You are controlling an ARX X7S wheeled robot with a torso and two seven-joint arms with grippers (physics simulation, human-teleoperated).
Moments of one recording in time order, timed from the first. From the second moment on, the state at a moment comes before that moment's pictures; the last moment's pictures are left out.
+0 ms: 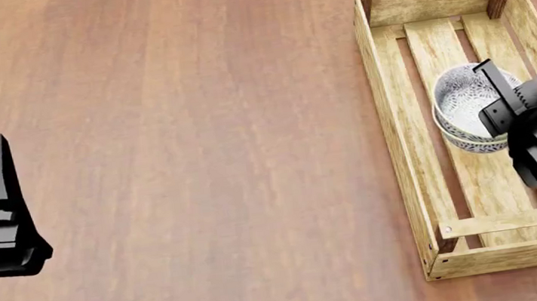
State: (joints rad) left arm -0.46 -0.51 0.14 0.79 -0.68 -0.75 -0.55; right arm 1.51 0.41 -2.12 1.30 3.12 0.22 0.41
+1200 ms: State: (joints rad) left arm -0.46 -0.51 0.15 0.79 -0.70 -0.74 -0.57; right arm 1.73 0.34 -2.40 1.27 3.01 0.05 0.18
